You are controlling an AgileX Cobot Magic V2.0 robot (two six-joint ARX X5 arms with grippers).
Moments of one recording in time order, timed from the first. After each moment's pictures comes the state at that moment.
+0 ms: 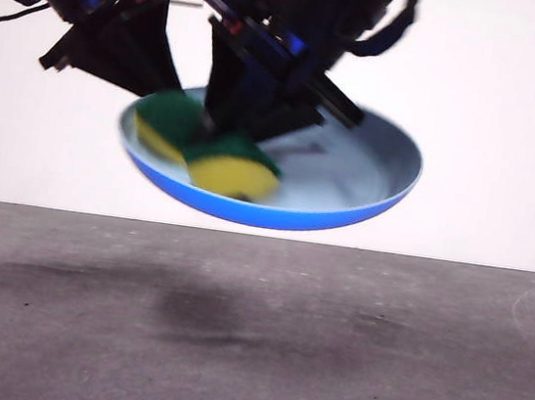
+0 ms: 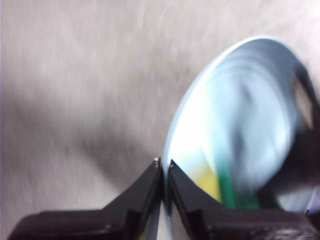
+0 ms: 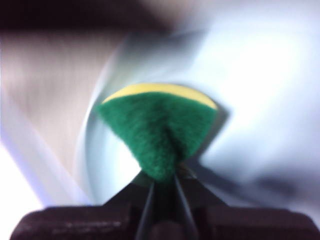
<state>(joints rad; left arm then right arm) -0.40 1.39 1.08 -0.48 0.45 -0.03 0.87 1.61 1.19 -0.56 -0.14 0.14</state>
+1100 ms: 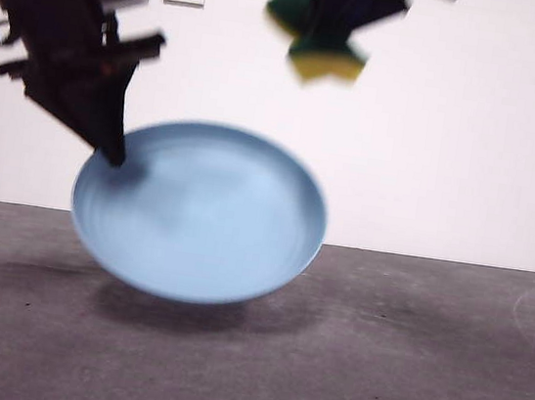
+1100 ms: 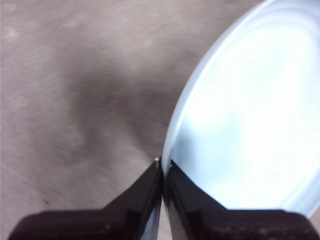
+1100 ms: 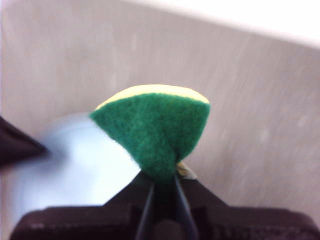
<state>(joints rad) -0.38 1.48 1.08 -0.52 0.09 0.04 0.86 1.37 1.17 -0.31 0.42 0.16</state>
